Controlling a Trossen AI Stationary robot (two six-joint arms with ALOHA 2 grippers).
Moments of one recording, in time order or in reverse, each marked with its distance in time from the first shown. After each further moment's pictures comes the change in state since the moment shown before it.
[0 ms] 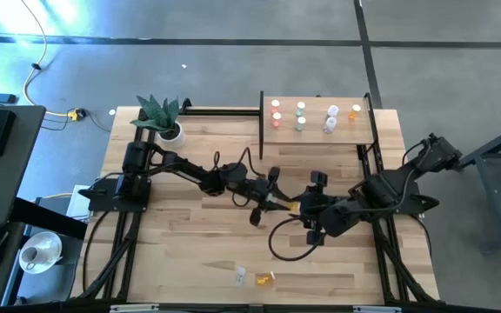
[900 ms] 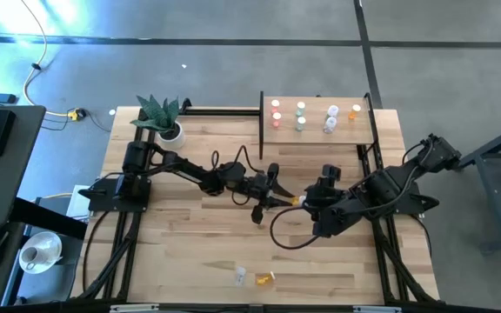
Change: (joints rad) left arm 0.003 0.001 0.000 0.075 -0.061 -0.057; right arm -0.005 0.011 0.078 -0.317 0.004 0.169
